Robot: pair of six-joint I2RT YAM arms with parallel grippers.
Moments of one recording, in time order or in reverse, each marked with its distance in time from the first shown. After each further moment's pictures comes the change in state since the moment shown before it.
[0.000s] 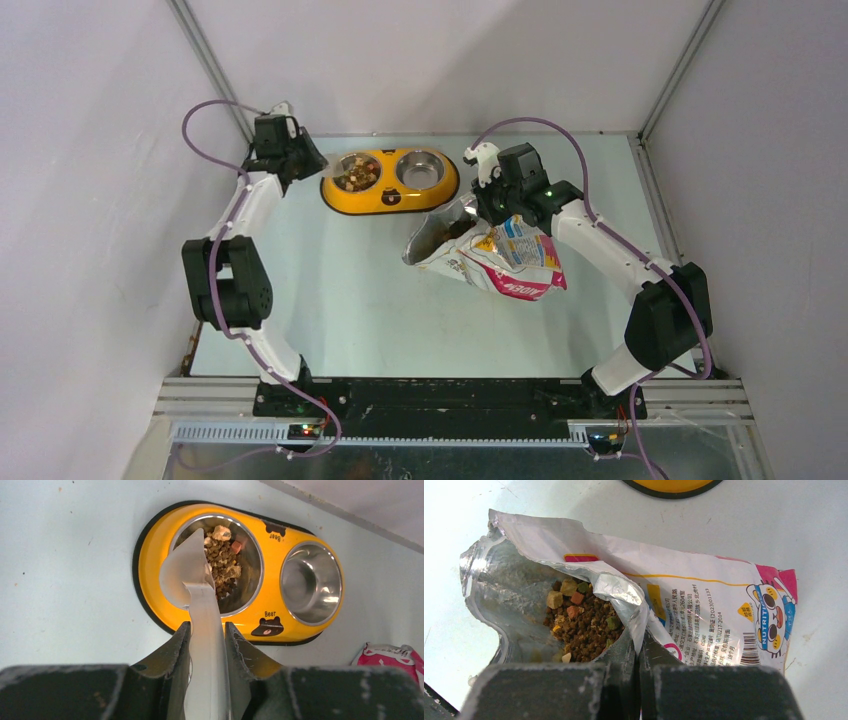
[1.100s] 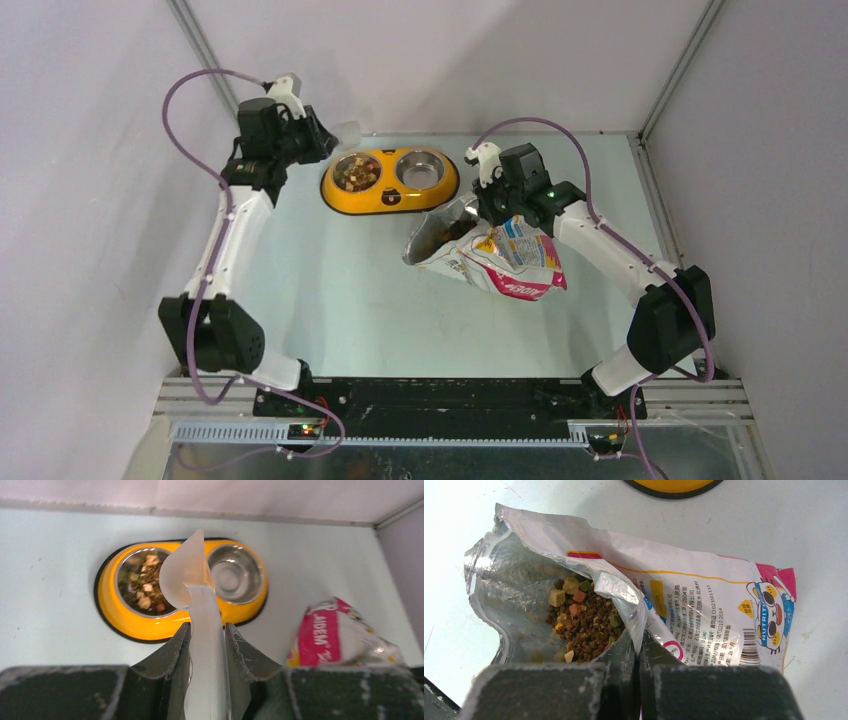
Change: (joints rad) left arm -0.092 -0.233 0.035 -0.098 0.089 0.137; right arm 0.000 -0.018 -0.004 -0.007 -0.005 0.000
